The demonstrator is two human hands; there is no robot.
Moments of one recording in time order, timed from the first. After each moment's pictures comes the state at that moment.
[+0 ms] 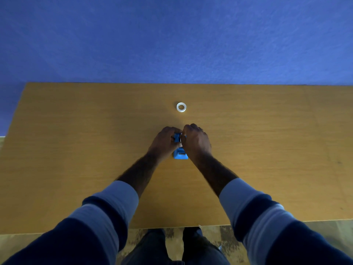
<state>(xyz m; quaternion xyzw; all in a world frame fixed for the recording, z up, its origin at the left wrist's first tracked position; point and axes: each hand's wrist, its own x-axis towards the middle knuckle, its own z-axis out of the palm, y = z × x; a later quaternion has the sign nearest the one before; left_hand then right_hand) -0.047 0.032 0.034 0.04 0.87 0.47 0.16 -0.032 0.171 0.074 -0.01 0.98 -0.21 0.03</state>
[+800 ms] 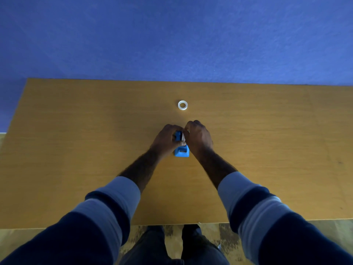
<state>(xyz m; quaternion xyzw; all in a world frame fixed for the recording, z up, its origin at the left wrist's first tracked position) -0.045 0.030 0.033 0.06 0.86 0.48 0.15 -0.040 0.174 0.074 0.03 0.97 -0.24 0.04</state>
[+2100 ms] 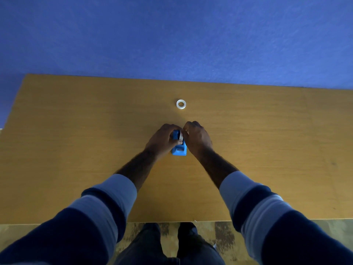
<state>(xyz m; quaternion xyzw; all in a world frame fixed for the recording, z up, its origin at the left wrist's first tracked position) -0.039 0.027 0.038 0.07 0.87 0.46 0.16 -0.035 0.183 0.070 0.01 0.96 -0.26 0.05</state>
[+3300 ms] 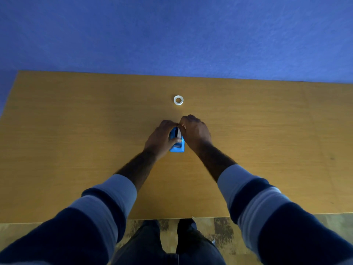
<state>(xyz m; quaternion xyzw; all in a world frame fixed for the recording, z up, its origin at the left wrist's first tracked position) -0.031 0.033 0.033 0.11 0.90 0.40 0.10 -0.043 0.188 0.069 -0.07 0.98 -0.19 0.02</state>
